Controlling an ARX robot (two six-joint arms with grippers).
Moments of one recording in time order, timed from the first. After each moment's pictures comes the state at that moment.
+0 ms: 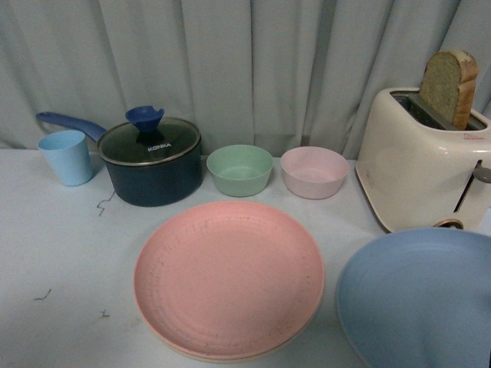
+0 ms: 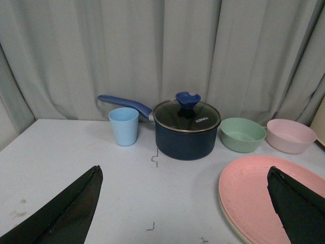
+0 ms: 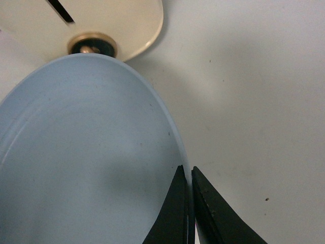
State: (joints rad) left arm 0.00 0.01 0.01 0.00 0.00 -0.01; right arm -0.15 1.66 0.44 0.49 -0.07 0.17
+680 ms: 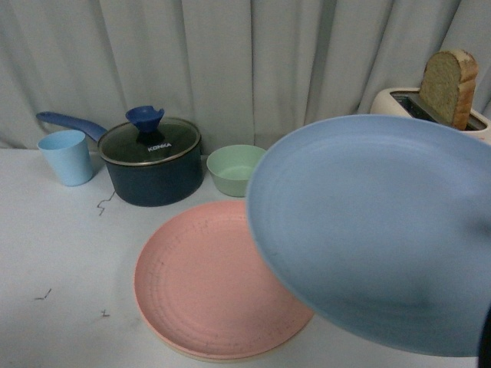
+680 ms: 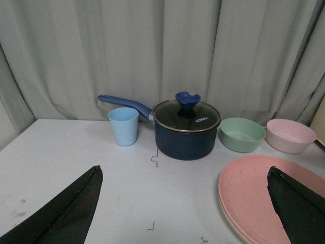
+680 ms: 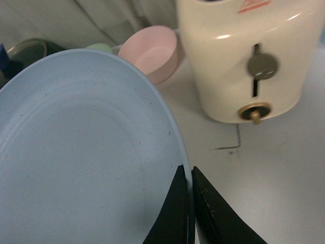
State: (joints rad) left arm 0.00 0.01 0.01 0.00 0.00 -0.01; right arm 0.10 1.31 0.50 0.29 -0.11 0.32
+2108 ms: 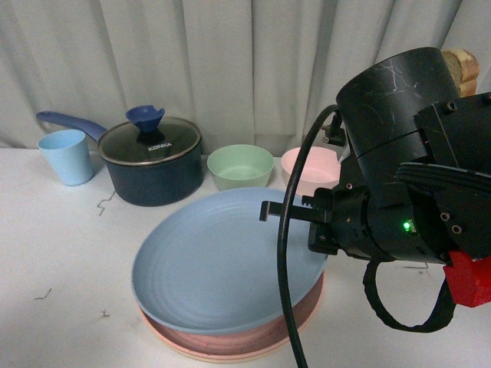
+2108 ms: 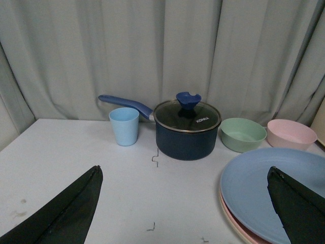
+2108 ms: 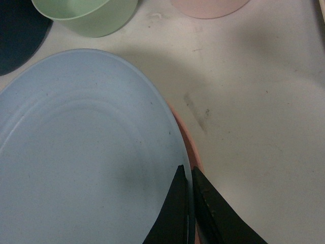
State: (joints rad) left arm 0.00 0.01 0.01 0.00 0.00 -0.01; right arm 0.46 1.96 0.97 0.23 0.16 0.48
